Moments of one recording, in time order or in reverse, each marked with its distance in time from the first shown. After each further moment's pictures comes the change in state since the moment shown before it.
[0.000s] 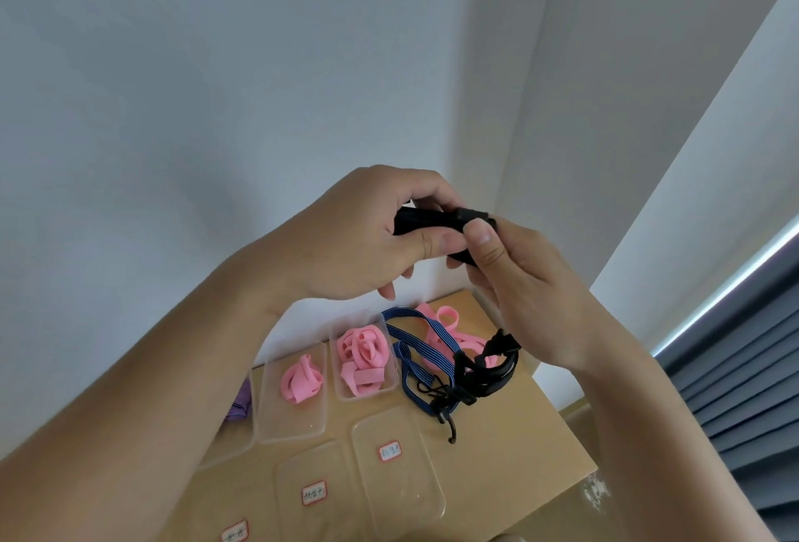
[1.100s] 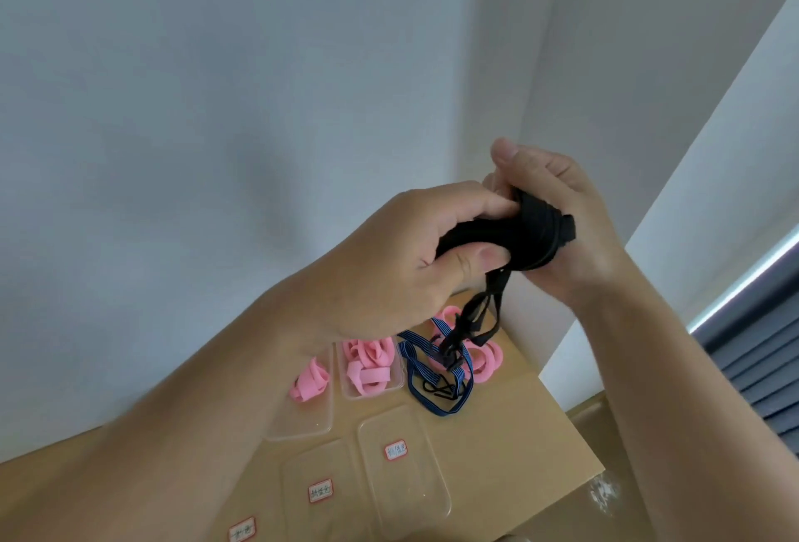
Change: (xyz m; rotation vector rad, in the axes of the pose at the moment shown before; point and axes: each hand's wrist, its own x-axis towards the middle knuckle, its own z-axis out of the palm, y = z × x) left_hand -0.010 0.015 0.027 -0.147 0.025 0.206; right_hand 0.041 -0.001 -0.018 0.656 0.026 -0.049
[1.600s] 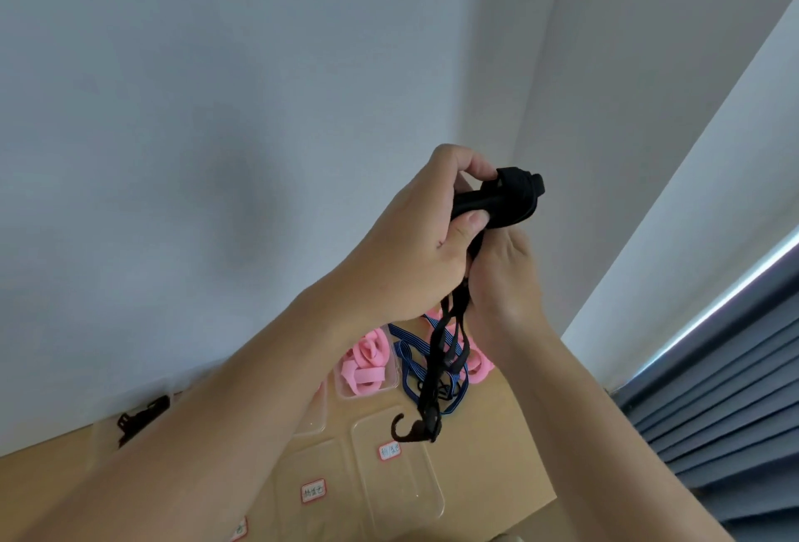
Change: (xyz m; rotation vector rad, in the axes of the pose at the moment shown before) left_hand 0.023 -0.023 0.018 0.112 0.221 -0.050; right_hand -0.015 0.045 0.040 0.032 0.497 0.184
